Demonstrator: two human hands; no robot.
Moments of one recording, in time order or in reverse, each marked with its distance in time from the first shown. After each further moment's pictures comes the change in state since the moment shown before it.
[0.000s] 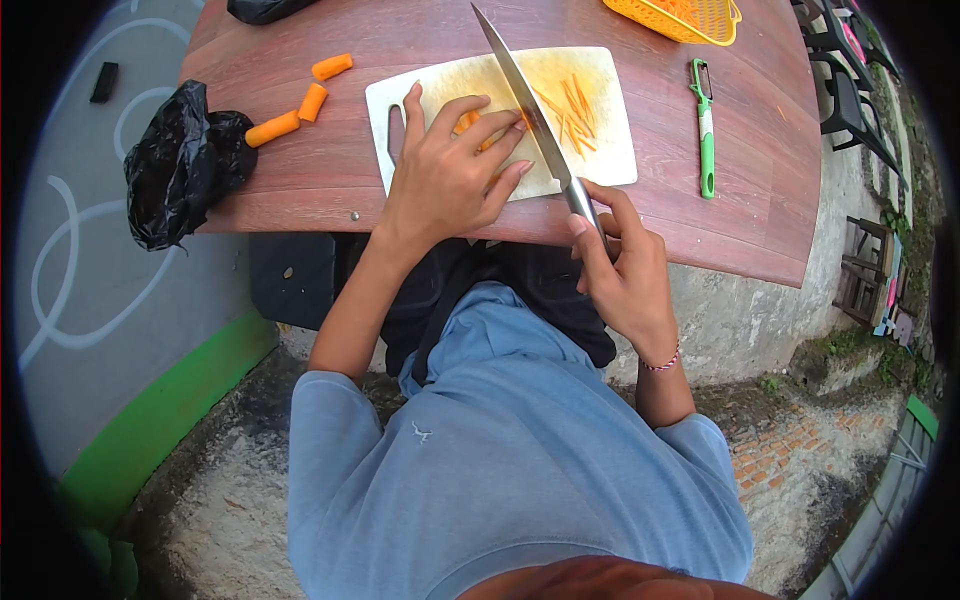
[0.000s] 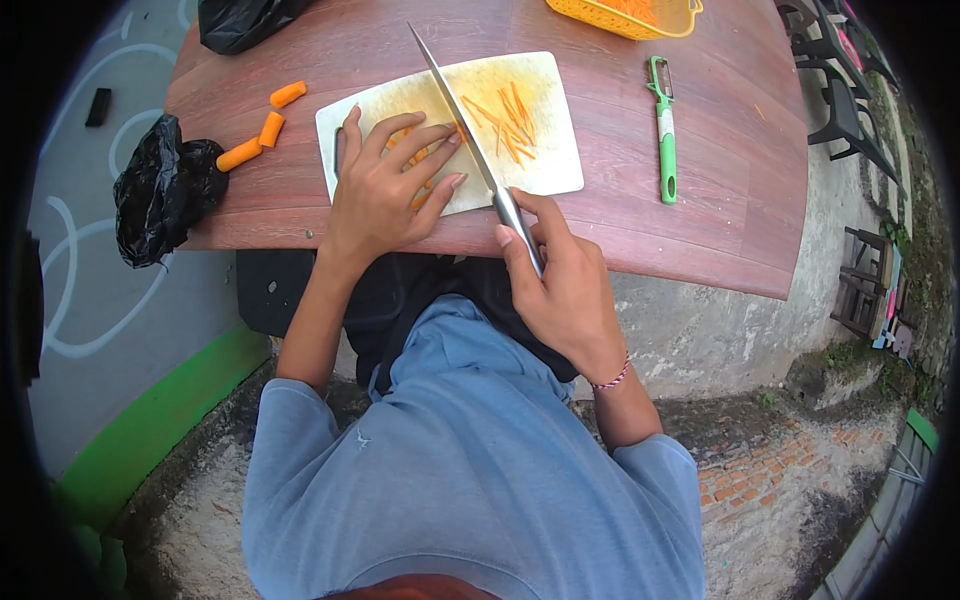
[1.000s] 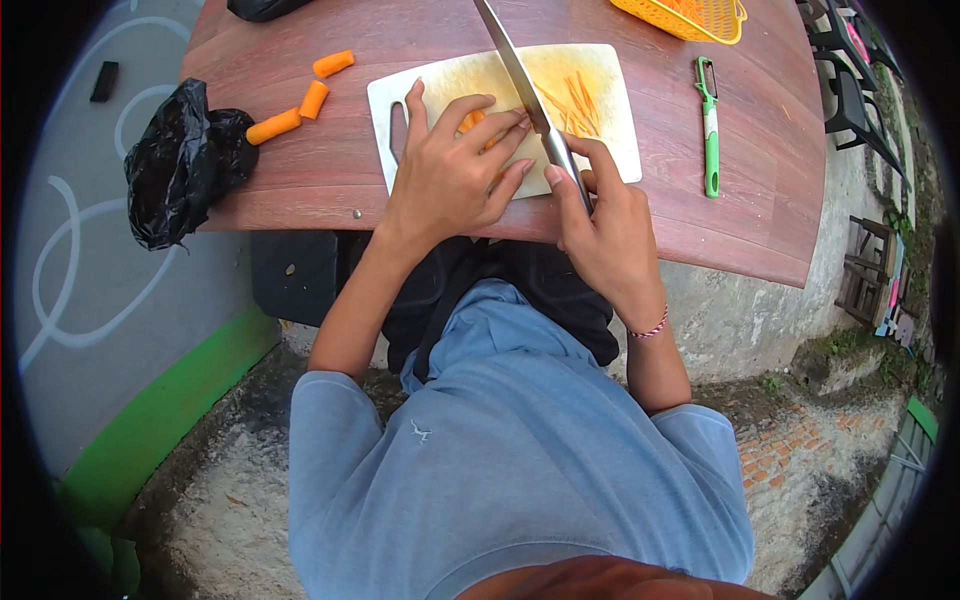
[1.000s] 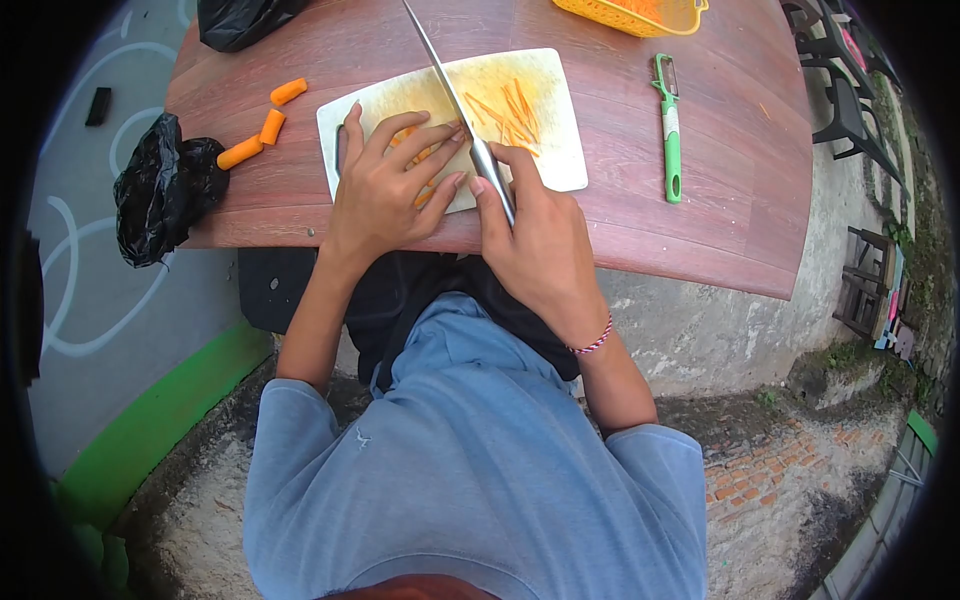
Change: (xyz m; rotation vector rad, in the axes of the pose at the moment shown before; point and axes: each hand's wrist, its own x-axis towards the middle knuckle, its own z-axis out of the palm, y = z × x) left_hand 0.000 0.000 0.001 0.004 0.004 0.016; right_hand 0.039 -0.014 0.019 -0.134 0.106 -0.166
